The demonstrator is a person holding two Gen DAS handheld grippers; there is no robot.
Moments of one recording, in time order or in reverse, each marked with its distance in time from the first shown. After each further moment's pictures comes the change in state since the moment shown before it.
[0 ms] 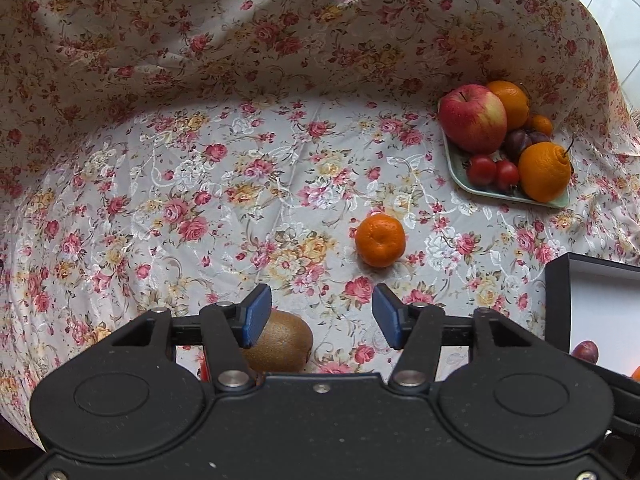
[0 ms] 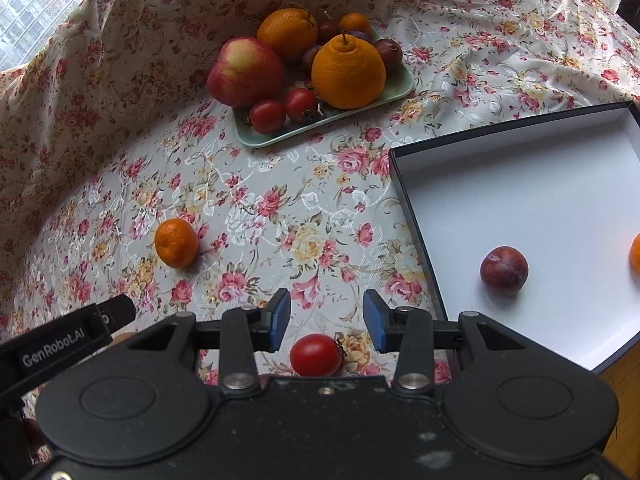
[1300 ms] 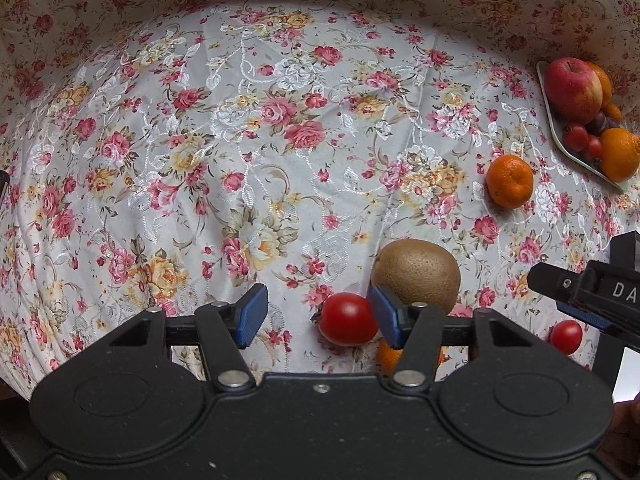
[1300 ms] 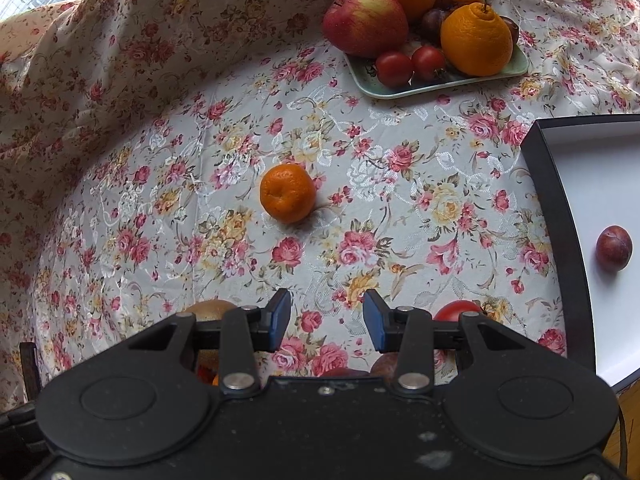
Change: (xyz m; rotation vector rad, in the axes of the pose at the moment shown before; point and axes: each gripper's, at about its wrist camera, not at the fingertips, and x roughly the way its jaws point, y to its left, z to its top) left arm 0.038 0.097 -0.025 -0.116 0.192 -0.024; right arm 0.016 0.083 -0.017 -0.074 0.063 0.068
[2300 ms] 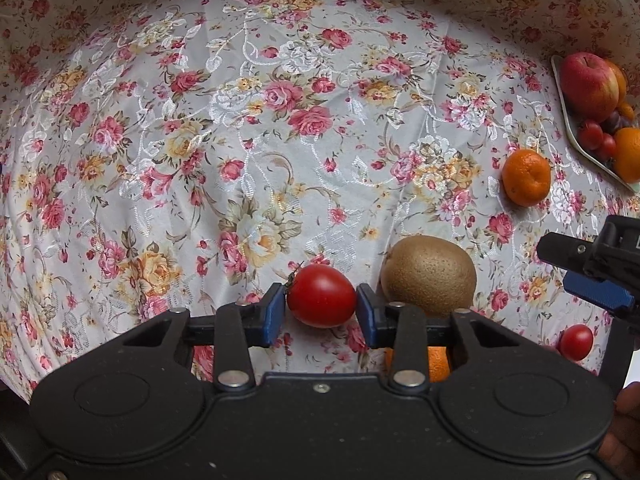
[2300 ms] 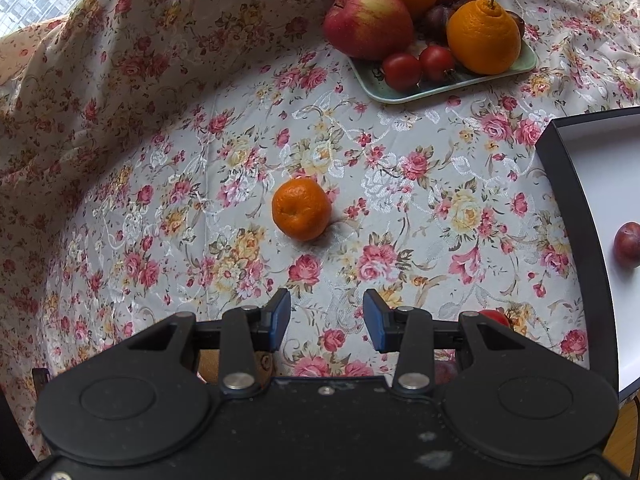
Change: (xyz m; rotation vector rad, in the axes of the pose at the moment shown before) left arm 0.010 0.006 0.005 -0.024 0.015 0.020; right arm 0.013 0.008 0.011 0.068 -0.001 0.009
